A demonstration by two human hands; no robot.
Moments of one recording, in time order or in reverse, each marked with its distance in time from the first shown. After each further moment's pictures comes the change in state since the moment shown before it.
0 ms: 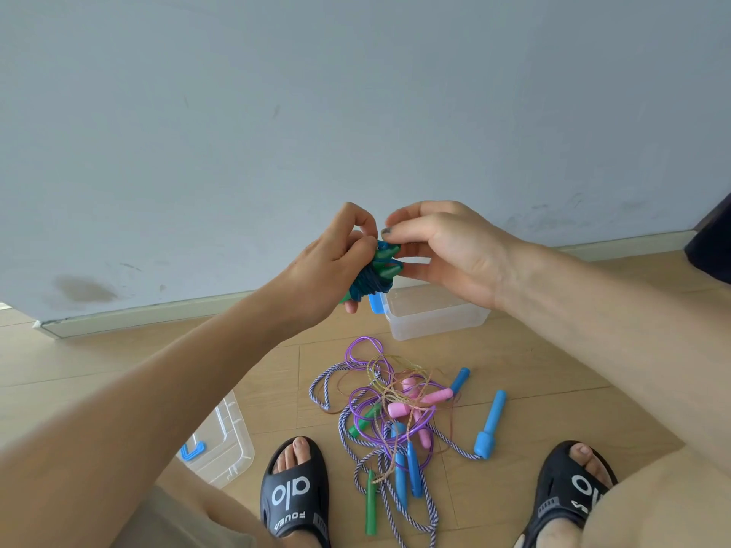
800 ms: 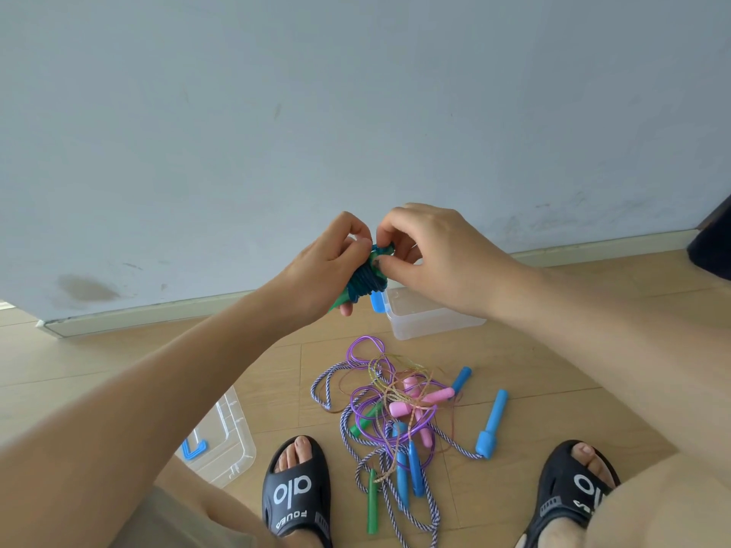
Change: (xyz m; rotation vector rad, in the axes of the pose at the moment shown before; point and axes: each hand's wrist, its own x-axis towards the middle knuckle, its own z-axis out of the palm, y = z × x) left_hand 0.003 -0.007 -0.001 -0.013 0.019 -0.110; right_hand -0.004 0.015 -0.002 -1.055 0.040 -0.629
